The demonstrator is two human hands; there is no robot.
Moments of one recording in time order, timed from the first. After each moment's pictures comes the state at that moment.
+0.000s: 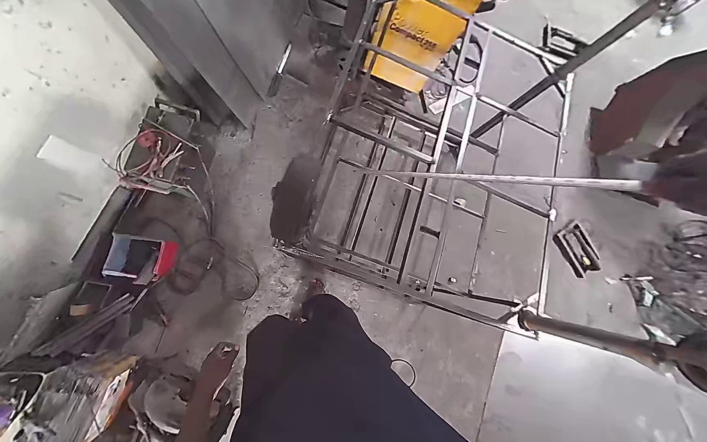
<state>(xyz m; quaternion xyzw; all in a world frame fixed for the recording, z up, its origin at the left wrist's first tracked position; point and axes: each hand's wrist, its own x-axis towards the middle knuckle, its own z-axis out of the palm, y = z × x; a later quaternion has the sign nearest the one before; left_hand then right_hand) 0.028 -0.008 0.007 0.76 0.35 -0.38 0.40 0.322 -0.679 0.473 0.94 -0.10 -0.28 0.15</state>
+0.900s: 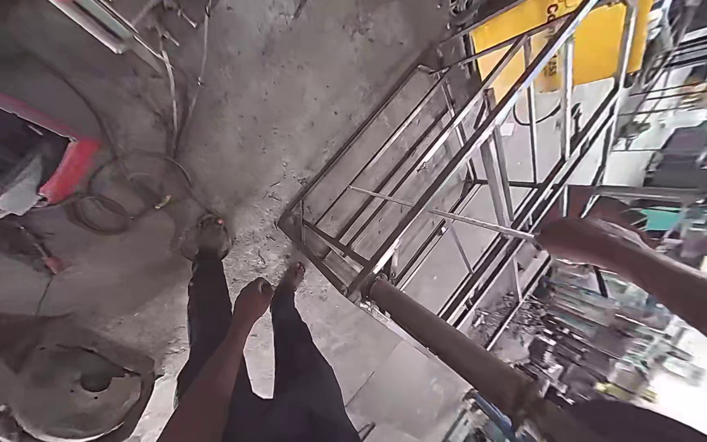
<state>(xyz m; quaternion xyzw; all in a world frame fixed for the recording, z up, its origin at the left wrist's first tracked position) 0.267 0.057 -0.259 0.69 0.23 -0.49 0.47 0.650 -0.227 0.143 0.73 -0.10 -0.51 0.43</state>
